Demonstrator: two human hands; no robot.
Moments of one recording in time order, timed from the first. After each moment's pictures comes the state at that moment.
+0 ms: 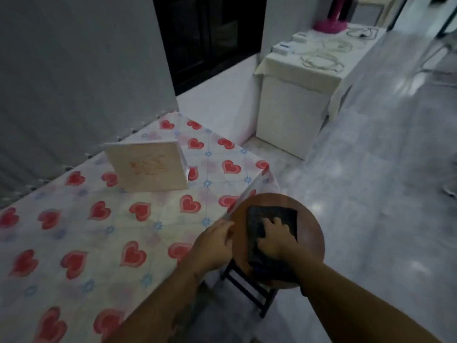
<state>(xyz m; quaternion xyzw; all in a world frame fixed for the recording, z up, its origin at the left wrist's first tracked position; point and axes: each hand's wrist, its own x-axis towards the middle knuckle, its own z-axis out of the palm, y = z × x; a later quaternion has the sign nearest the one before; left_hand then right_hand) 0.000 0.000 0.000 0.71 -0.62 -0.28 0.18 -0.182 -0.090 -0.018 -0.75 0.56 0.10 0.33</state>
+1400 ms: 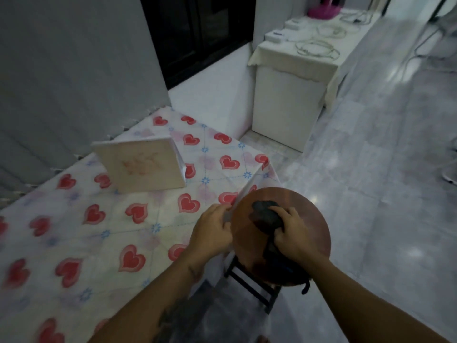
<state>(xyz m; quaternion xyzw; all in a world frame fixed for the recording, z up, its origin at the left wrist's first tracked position) 0.006 -0.023 0.008 0.73 -0.58 -0.25 0.25 -0.207 -0.083 -0.025 -0.76 0.56 -0.17 0.28</state>
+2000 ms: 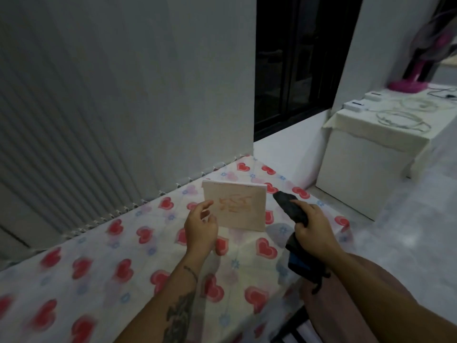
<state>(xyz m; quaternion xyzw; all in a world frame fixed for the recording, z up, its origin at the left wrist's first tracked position) 0.194 0.019 0.092 0.77 -0.25 -0.13 0.57 -0.032 -0.117 0.092 -0.81 0.42 -0.28 0.30</state>
